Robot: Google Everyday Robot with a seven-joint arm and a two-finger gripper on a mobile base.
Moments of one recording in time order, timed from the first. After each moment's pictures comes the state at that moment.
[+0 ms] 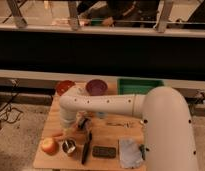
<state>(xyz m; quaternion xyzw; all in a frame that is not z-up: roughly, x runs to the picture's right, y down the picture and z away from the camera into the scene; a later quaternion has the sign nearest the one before) -0.208 0.221 0.786 -0.35 -0.27 -0.22 0.87</state>
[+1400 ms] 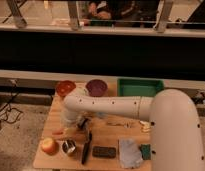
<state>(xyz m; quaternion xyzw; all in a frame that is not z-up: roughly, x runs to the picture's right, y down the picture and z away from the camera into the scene) -0.201 0.209 0.786 -0.33 -0.29 -0.17 0.88</state>
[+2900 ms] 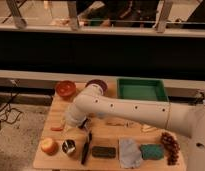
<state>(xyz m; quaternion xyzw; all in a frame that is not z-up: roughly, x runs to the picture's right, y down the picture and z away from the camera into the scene) -0.180 0.175 0.700 -0.27 -0.34 -0.11 0.89</state>
